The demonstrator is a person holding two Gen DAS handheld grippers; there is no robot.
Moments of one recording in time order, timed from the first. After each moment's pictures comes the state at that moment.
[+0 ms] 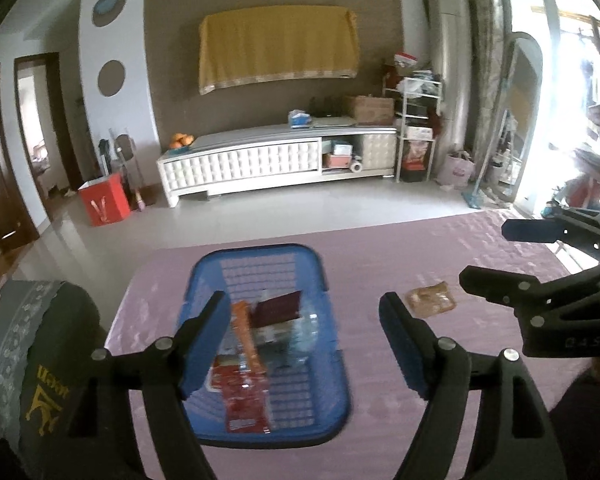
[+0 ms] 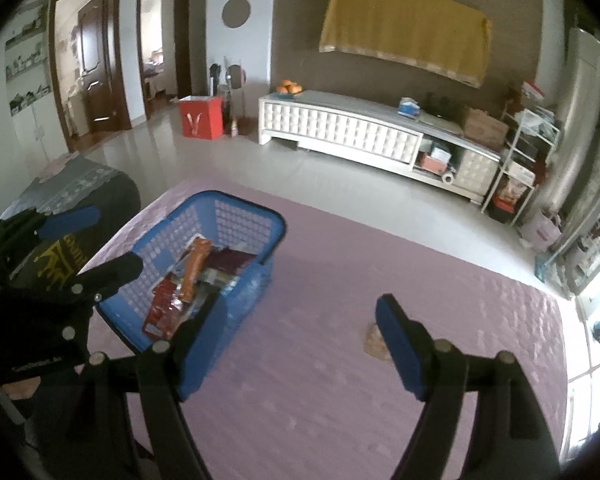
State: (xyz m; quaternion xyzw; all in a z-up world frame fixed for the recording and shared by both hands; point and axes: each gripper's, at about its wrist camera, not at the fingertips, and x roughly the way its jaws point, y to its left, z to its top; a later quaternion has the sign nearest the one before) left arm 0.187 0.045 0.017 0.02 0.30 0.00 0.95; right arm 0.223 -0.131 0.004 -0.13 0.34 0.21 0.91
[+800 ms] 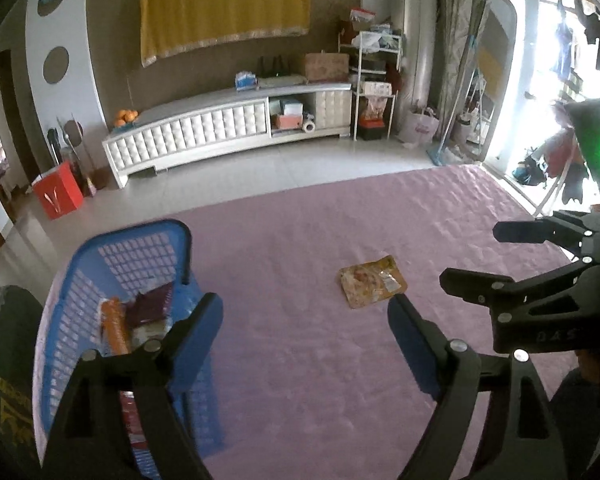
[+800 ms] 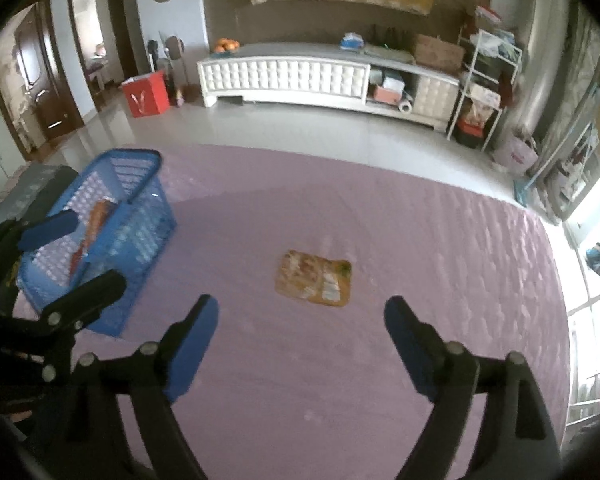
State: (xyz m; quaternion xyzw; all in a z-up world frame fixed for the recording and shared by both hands) left arm 0.267 -0.058 -0.058 0.03 0.38 -0.06 0.92; right arm 0.279 -0.240 -0.066 -0.08 0.44 0.14 0.88
